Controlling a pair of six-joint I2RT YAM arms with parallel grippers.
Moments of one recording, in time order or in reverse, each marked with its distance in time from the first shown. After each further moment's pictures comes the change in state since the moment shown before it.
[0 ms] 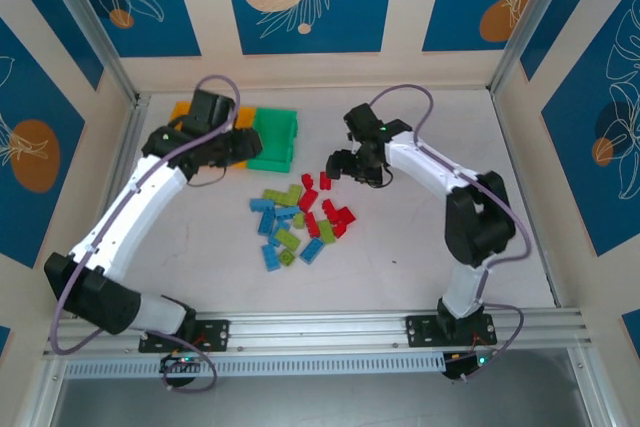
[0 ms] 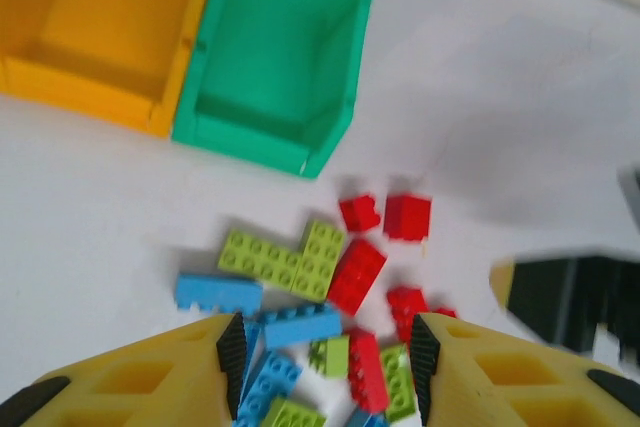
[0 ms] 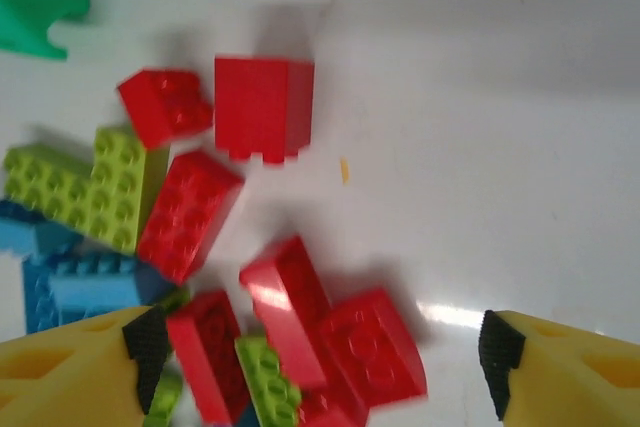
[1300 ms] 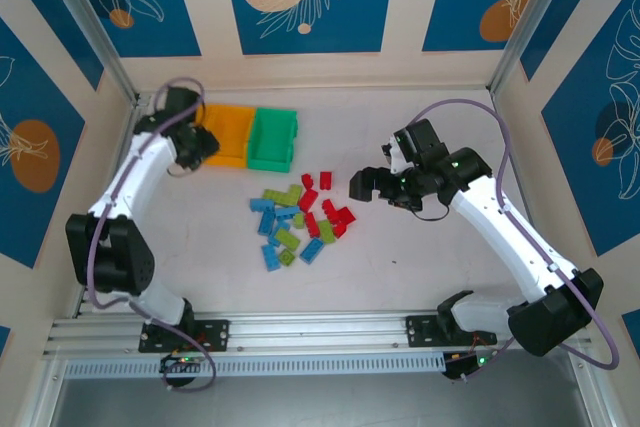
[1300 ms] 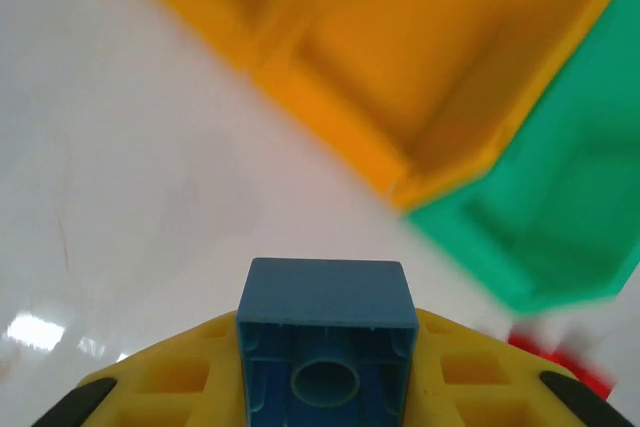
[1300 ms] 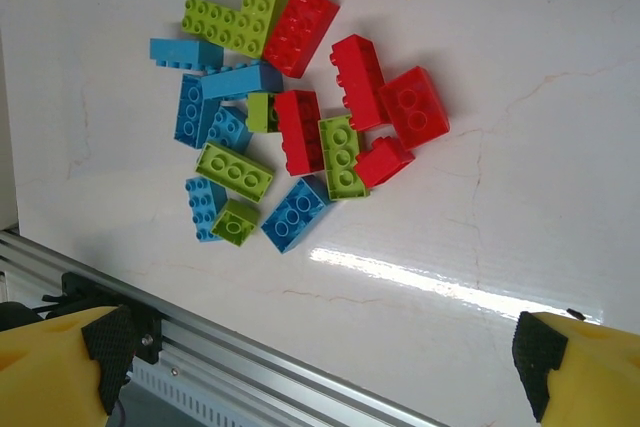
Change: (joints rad) left arm 0.367 0.260 0.084 0.000 -0.017 -0.103; right arm -0.021 -0.617 -0.222 -0.233 -0.161 0.000
